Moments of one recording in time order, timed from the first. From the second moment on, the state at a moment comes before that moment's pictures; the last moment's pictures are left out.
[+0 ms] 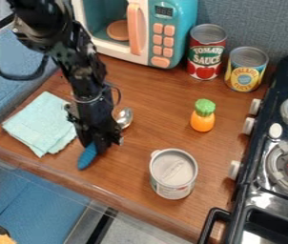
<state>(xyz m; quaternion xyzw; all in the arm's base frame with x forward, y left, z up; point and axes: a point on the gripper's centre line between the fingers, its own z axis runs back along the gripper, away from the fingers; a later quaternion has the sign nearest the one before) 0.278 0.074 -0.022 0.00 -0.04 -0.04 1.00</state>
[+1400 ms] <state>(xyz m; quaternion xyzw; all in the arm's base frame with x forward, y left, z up) 0.289 0.062 0.037 0.03 -0.07 -0.05 1.00</state>
